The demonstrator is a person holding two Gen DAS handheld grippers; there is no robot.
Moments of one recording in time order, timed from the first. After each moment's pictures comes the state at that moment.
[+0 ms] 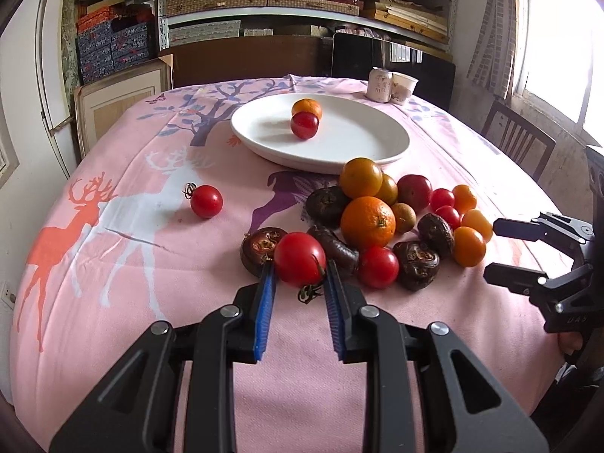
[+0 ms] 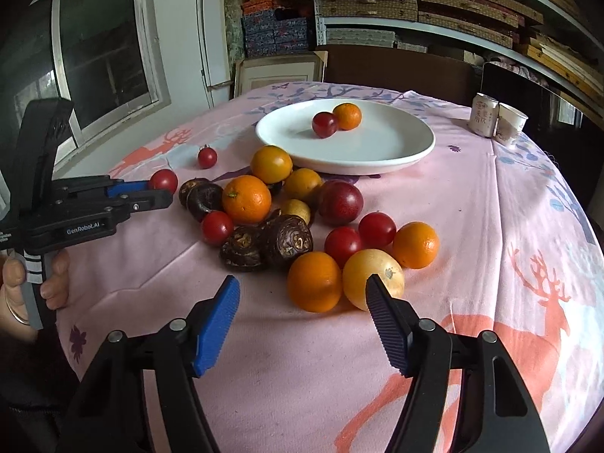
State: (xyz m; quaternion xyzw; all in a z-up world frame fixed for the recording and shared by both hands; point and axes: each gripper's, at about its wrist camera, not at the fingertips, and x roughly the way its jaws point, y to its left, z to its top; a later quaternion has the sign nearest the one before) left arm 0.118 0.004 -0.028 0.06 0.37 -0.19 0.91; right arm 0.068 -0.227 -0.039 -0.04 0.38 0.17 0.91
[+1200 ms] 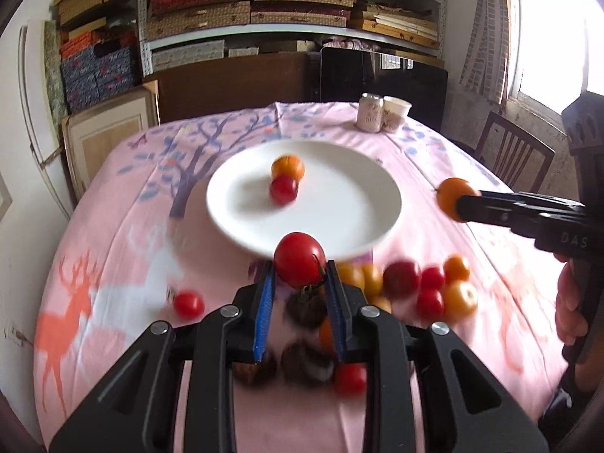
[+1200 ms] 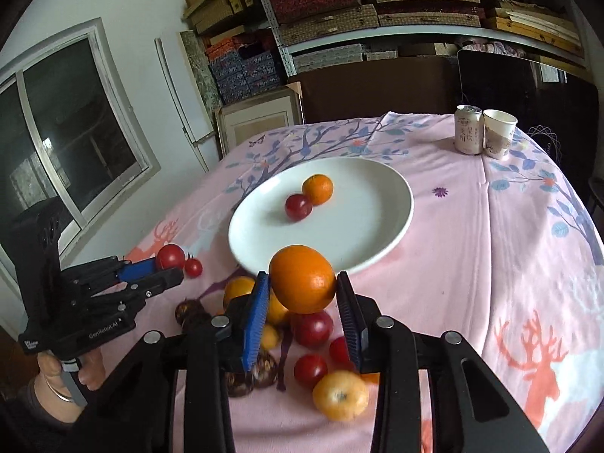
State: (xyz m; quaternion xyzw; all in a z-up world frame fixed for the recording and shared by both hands) left arm 0.181 -0.046 0.028 0.08 0.35 -0.21 0.91; right arm 0.160 -0.269 0.028 0.10 0.35 0.16 0.92
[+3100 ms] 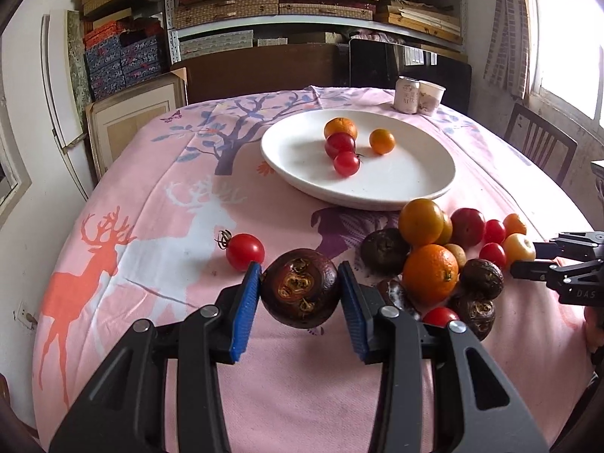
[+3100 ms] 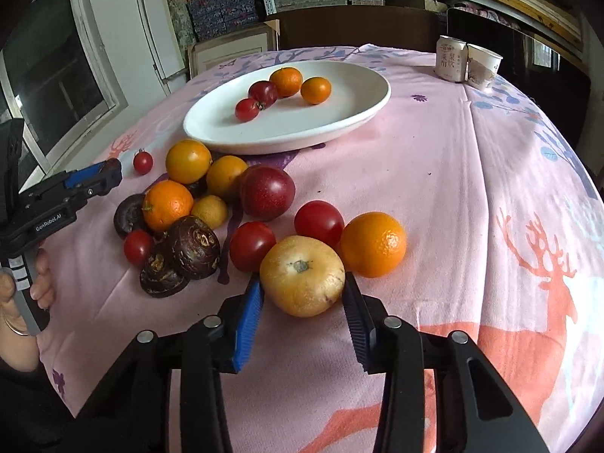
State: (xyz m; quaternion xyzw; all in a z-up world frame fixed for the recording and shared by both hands) left arm 0.169 0.015 -0.024 0.08 0.35 -0.16 0.92; right arm 0.113 -0.262 -0.054 0.04 0.44 0.11 0.89
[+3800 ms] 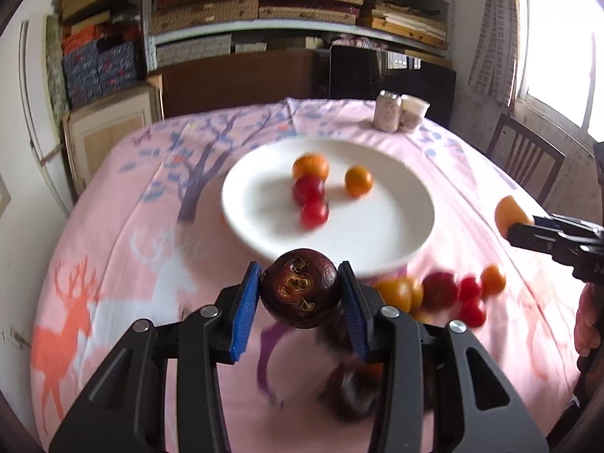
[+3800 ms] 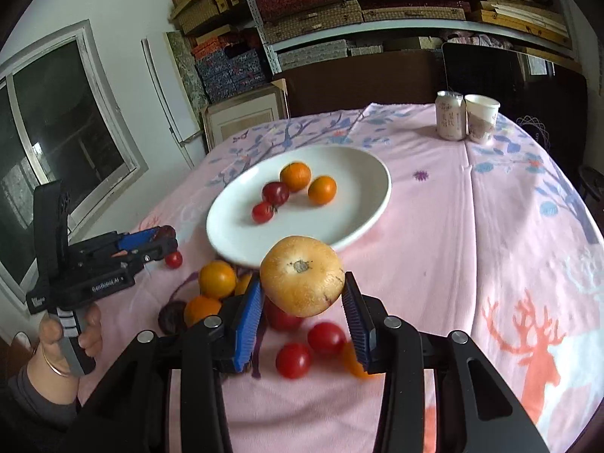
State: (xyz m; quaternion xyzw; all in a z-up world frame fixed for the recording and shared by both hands) left arm 0.211 -0.031 0.014 0.08 0.34 -0.20 0.91; right arm 0.151 -0.281 0.014 0.10 0.35 0.13 0.92
